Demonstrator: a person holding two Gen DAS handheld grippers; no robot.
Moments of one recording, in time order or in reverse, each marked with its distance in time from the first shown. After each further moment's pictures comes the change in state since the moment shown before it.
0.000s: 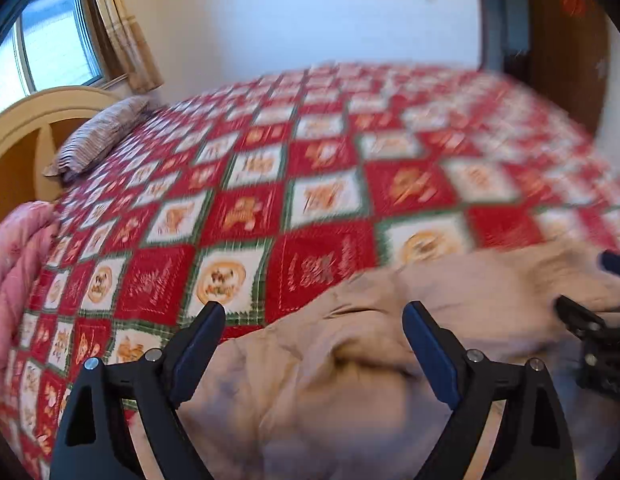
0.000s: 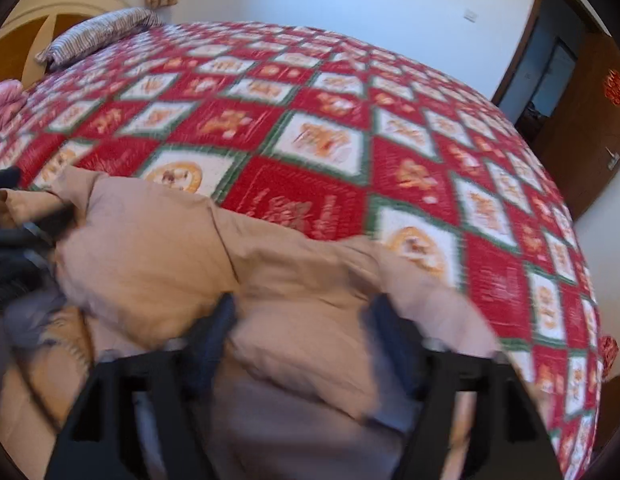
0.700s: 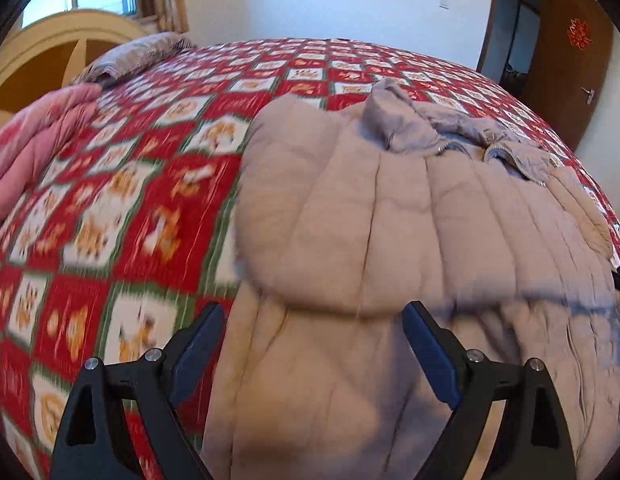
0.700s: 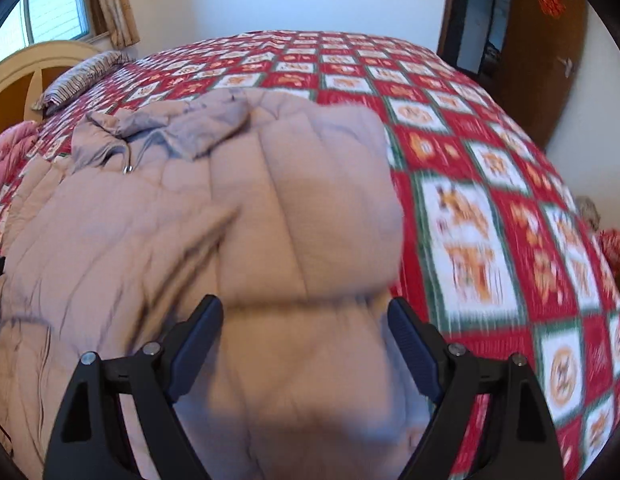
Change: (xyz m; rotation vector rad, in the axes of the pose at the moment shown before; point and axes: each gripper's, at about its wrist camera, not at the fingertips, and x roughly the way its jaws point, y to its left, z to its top) left arm -0.129 0.063 -0.221 -0.144 0.097 -0.074; right arm -0.131 -0.072 -0.204 0.226 0.026 0.030
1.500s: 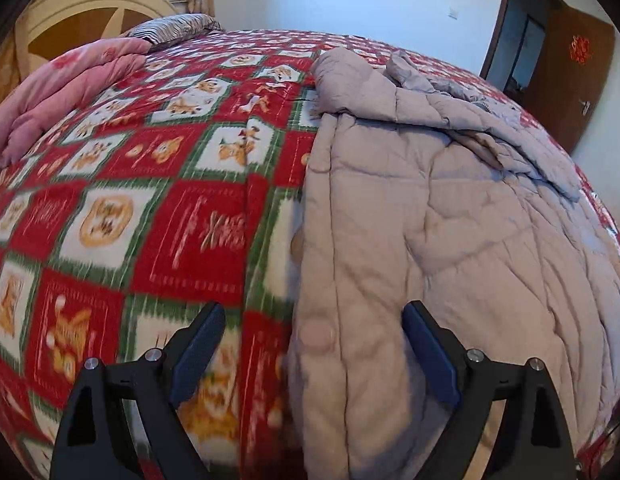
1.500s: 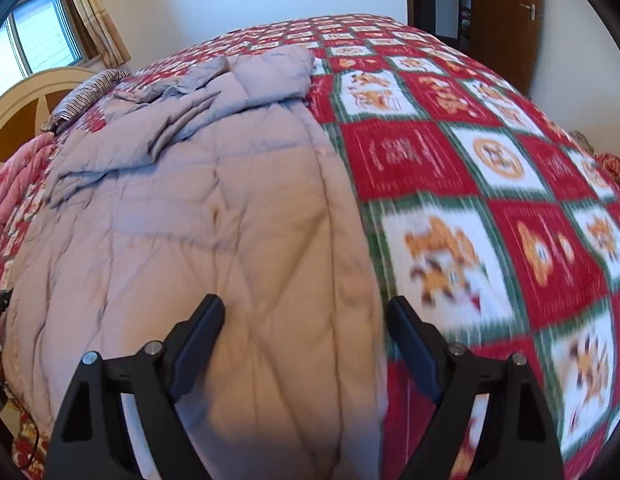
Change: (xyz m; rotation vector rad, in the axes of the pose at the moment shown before) left arm -0.081 0.050 -0.149 -0.073 -0.016 -0.030; right arm -0.085 -0.041 -0.148 0.144 0.008 0.077
